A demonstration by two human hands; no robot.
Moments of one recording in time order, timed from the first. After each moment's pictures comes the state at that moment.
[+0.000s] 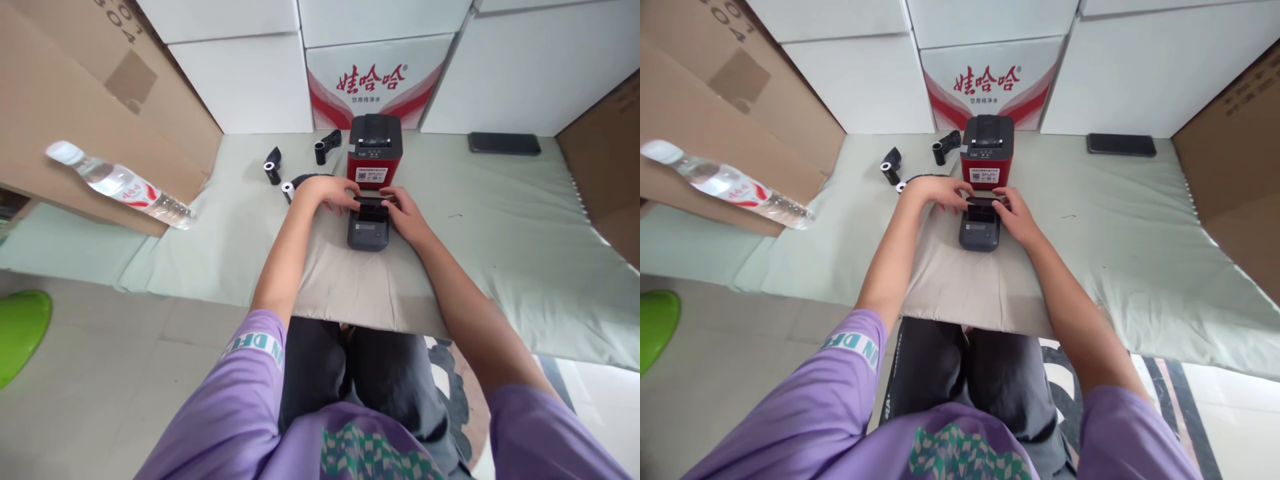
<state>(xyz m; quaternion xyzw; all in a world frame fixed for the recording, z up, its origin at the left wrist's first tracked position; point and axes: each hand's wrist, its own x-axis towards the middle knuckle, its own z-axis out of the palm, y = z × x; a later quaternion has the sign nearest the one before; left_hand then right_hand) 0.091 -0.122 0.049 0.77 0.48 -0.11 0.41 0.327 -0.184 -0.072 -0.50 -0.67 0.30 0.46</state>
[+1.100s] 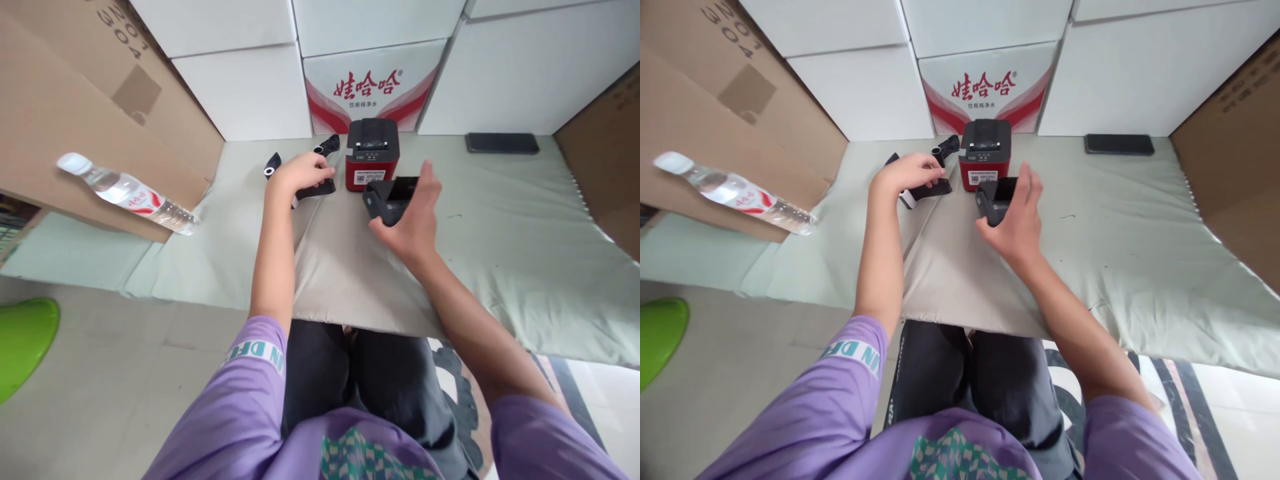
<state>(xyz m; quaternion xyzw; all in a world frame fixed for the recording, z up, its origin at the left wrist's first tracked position) 0.043 -0.115 0.071 0.76 0.59 0.07 0.25 0.287 -0.253 -0.011 -0.60 -0.66 0.09 0.44</state>
